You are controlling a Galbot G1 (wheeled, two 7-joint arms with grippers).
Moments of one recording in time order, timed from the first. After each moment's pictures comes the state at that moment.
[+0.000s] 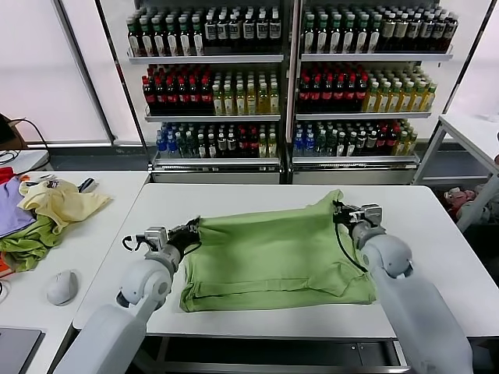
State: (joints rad) left arm 0.89 -1.08 -0.17 -1.77 -0.75 0.51 -0.30; right arm -0.85 1.05 0.33 1.70 0.51 -0.53 0.07
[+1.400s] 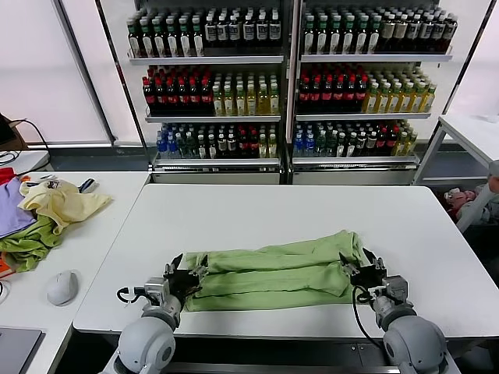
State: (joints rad) left arm 1.22 -1.20 -0.24 -1.95 -0.47 0.48 -0.37; right arm -1.31 1.11 0.50 2.00 0.32 -0.48 0.07
